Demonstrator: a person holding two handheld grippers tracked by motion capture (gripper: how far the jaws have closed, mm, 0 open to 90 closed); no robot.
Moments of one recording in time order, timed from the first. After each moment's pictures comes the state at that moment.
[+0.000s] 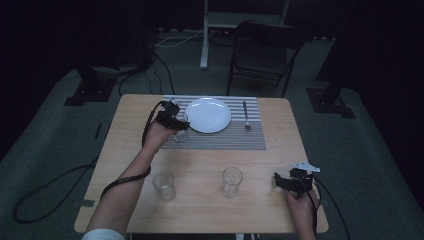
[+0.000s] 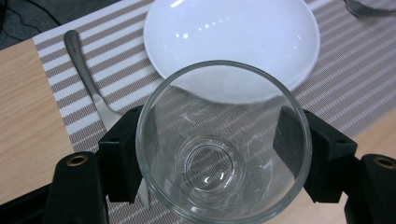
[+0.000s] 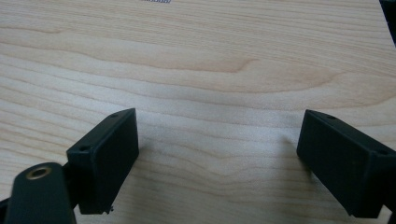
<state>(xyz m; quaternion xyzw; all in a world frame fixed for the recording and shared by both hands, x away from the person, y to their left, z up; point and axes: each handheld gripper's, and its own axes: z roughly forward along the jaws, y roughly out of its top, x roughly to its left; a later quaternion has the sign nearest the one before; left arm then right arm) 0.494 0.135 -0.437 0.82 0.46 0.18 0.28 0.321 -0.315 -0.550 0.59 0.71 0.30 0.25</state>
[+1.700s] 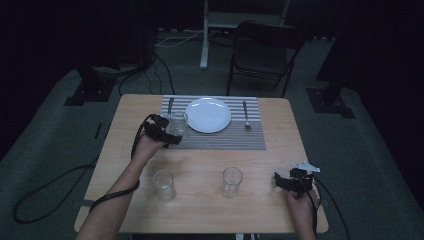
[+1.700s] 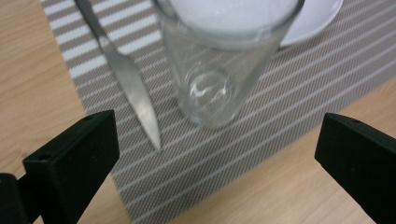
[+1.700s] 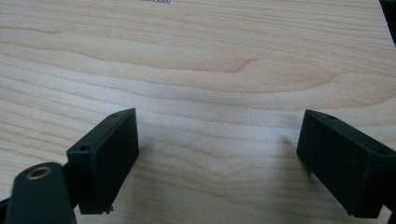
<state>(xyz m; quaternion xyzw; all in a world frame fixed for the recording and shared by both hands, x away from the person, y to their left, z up) 0.458 0.174 -0.472 0.82 0.46 0.17 0.28 0.321 -0.315 -0.550 0.59 0.71 0.30 0.25</state>
